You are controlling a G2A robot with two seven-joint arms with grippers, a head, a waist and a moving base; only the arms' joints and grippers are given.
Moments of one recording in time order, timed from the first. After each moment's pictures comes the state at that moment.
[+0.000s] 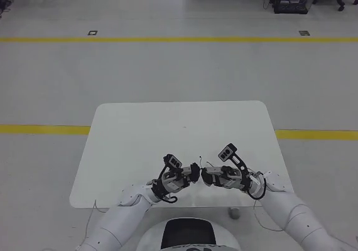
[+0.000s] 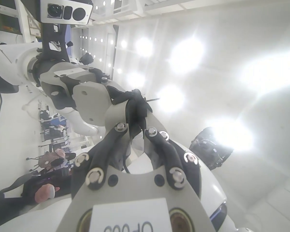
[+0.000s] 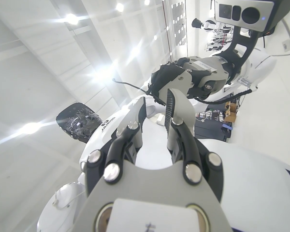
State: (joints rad) left arm 1.48 -1.31 -0.98 -1.27 -0.98 -0.34 -1.15; right arm -1.37 -1.10 0.95 -1.18 1.07 -0.32 1.39
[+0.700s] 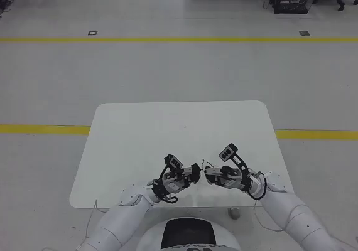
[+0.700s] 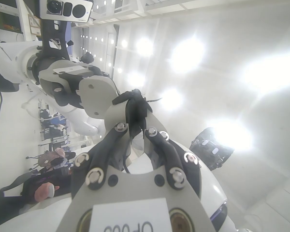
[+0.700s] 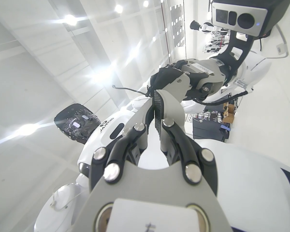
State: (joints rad) left arm 1.47 -1.31 -0.97 -1.26 -0.98 -0.34 -1.15; right arm -1.37 -1.10 0.96 -1.17 1.05 -0.32 1.39
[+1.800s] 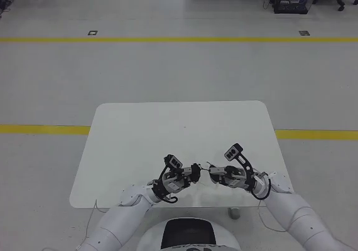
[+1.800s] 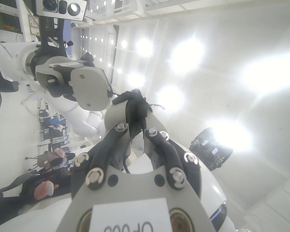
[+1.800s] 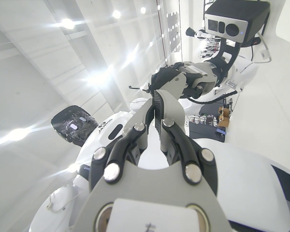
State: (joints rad) left arm 1.47 -1.31 -0.97 -1.26 -0.99 -0.34 -1.14; right arm -1.40 -1.10 1.02 -1.17 1.01 -0.32 1.39
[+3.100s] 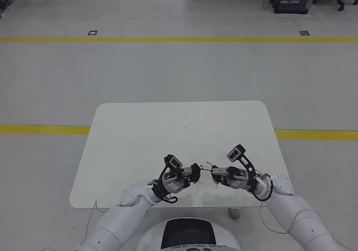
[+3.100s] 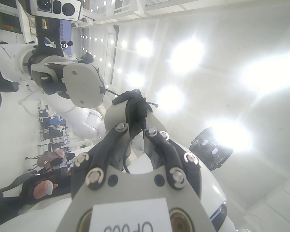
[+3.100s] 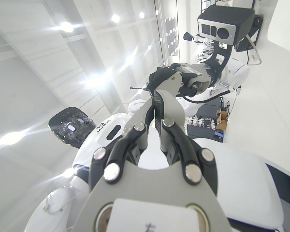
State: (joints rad) left arm 1.47 -1.31 -0.97 -1.26 -0.99 -0.34 -1.14; right arm -1.42 -1.10 1.07 -1.17 0.98 -0.32 1.39
